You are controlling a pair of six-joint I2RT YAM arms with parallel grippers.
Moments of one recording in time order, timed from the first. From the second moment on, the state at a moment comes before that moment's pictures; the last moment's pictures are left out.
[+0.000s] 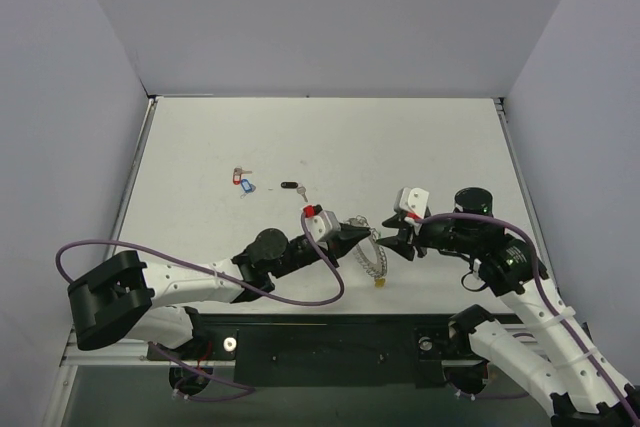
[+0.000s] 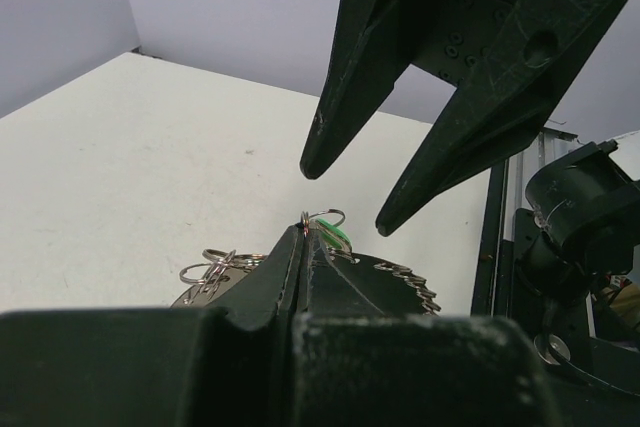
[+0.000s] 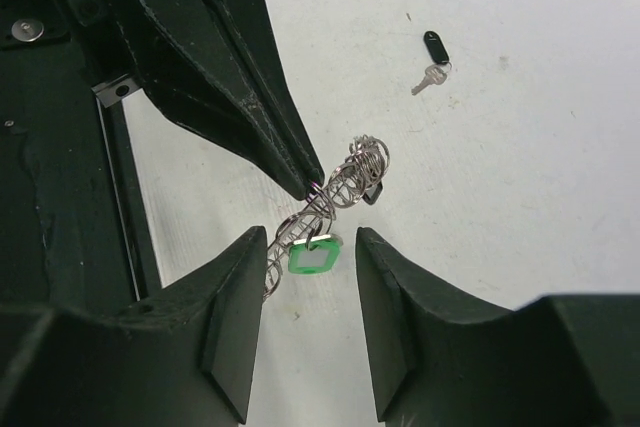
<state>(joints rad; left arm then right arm) -1.13 1.32 0.54 0.96 0.05 -0.08 0.47 0.70 0.77 -0.54 -0.67 -0.47</state>
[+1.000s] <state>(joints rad) -1.11 1.37 0.50 1.16 0.01 -0.17 0.52 0.70 0.74 -0.45 -0.58 -0.54</state>
